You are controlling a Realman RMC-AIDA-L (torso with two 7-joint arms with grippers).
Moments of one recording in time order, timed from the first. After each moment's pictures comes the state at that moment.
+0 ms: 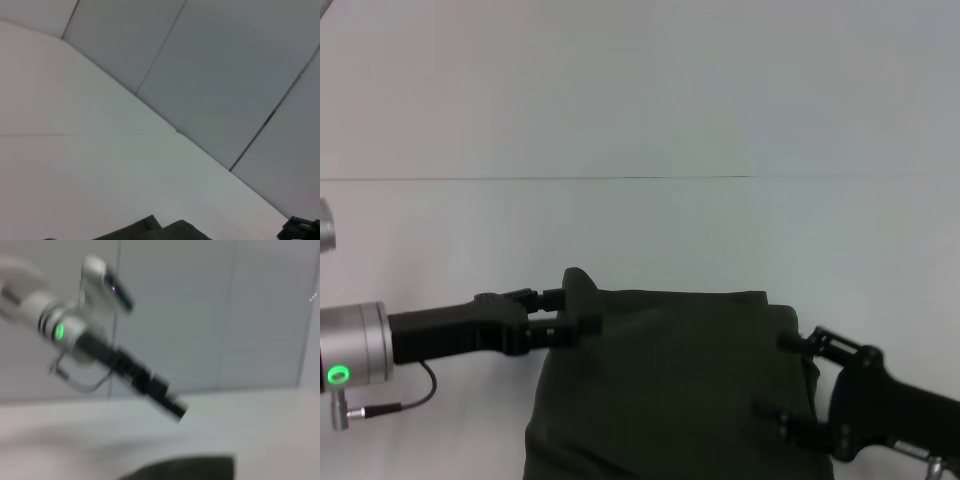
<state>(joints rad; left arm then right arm) -0.57 -2.13 0.50 0.68 2.12 1.58 -1.67 0.34 2.09 -0.89 -0.42 -1.60 -1.51 0.70</state>
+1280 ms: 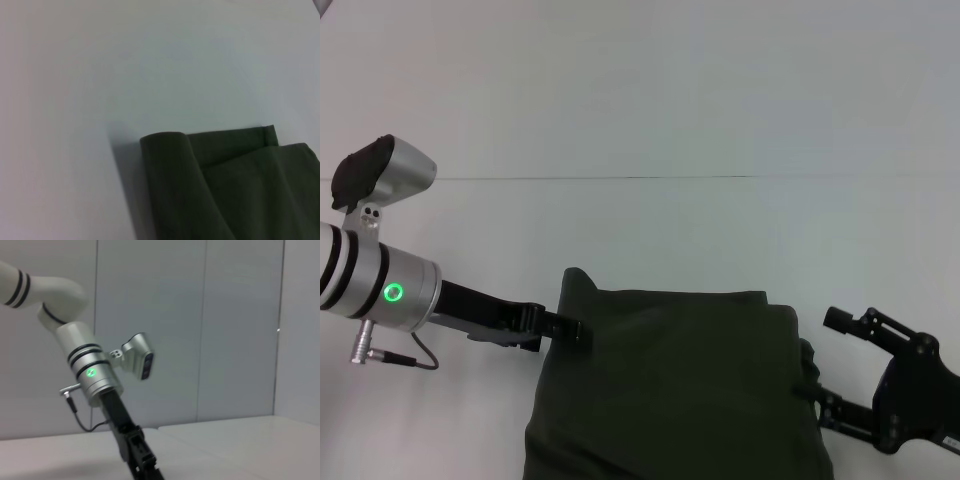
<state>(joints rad) -0.83 -2.05 0.68 0.63 2.53 1.39 -2.41 0.29 2.09 -0.73 -0.44 -1.63 -1.64 0.71</state>
